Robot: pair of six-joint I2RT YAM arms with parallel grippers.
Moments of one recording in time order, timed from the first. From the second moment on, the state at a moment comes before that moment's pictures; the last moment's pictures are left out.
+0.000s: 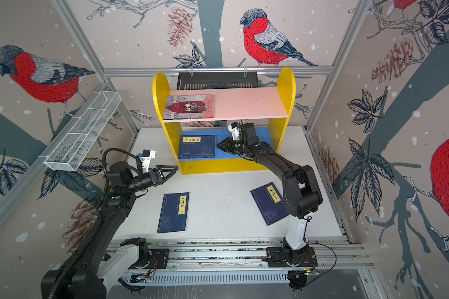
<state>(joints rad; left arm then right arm) 0.06 0.94 0.60 0.07 1.10 -0.79 0.46 1.82 1.39 -0.13 -0.62 0.59</state>
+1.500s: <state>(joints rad) 0.06 0.94 0.59 0.09 1.10 -0.79 0.64 1.84 1.48 -0.37 -0.26 0.37</state>
